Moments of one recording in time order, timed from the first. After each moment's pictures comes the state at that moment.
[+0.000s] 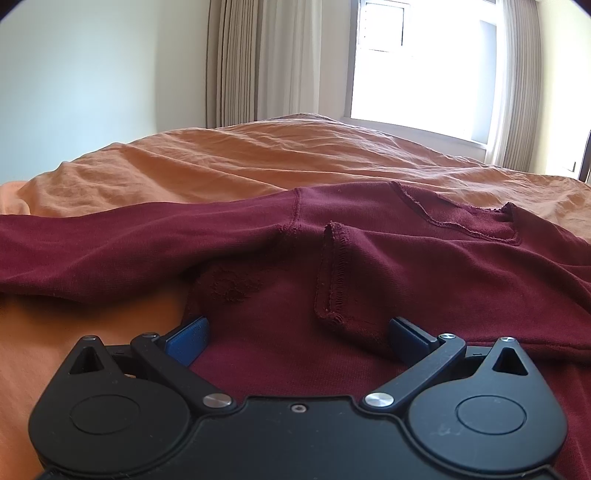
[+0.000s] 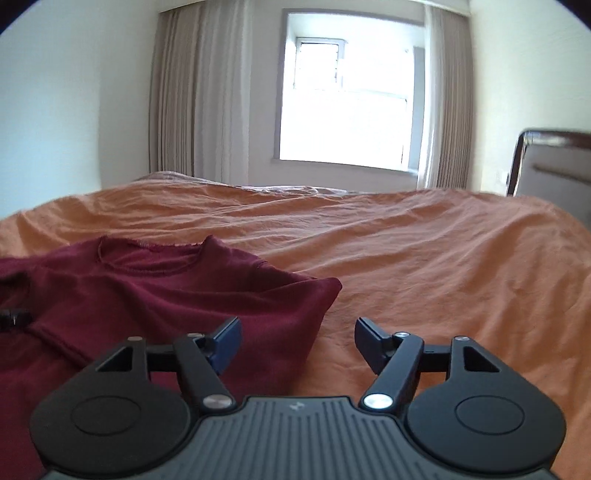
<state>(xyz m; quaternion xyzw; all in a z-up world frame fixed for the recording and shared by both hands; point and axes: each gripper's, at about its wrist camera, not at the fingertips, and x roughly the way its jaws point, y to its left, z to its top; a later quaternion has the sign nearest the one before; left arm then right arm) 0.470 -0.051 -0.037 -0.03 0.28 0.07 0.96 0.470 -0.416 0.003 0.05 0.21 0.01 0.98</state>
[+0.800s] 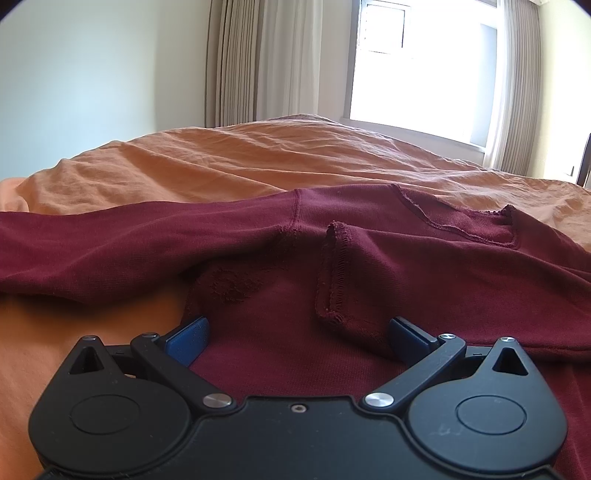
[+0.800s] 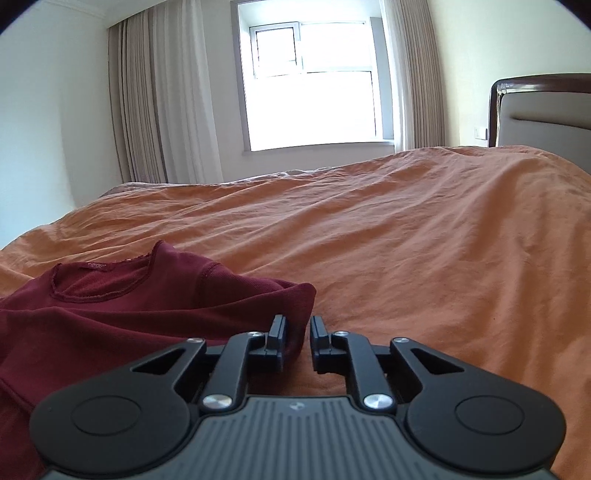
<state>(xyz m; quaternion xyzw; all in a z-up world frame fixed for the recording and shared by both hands) 0.469 -0.047 -0.036 -0.05 0.27 0.06 0.96 0.490 -0.431 -0.012 0.06 0.22 -0.02 0.97</state>
